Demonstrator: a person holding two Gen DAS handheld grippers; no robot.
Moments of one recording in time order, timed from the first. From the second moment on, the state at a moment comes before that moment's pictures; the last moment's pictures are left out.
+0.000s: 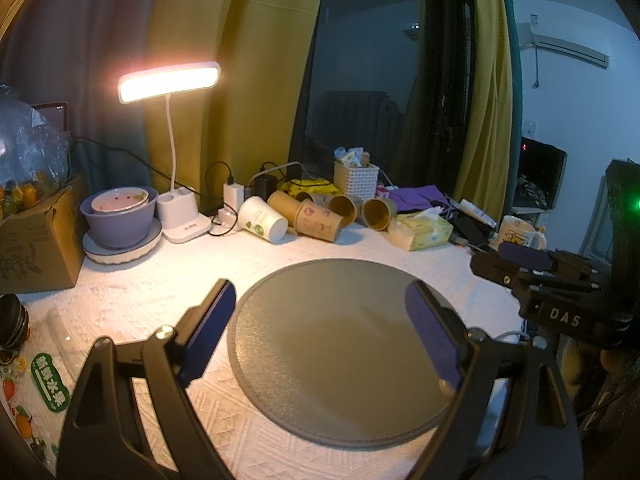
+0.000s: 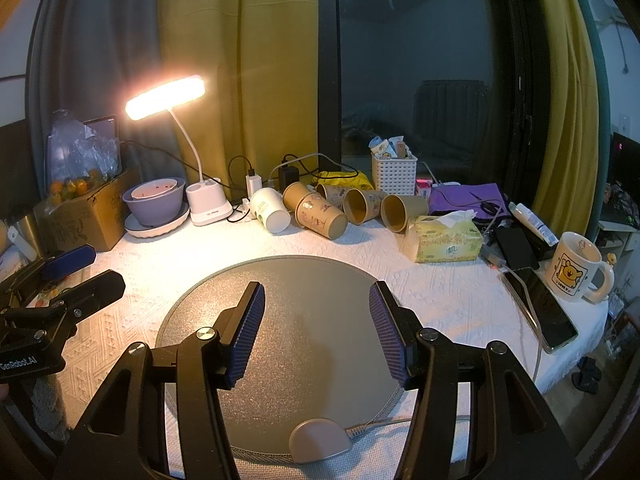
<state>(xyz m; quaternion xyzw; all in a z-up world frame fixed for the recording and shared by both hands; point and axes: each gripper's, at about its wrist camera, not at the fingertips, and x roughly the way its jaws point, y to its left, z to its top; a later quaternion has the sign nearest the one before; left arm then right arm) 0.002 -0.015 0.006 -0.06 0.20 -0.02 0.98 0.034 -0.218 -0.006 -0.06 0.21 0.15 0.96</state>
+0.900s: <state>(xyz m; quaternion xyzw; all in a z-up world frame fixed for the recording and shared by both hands) 0.002 -0.015 0.005 -0.06 0.20 -0.02 0.98 0.035 -0.218 -0.009 -0.06 0.22 0.15 0.96</state>
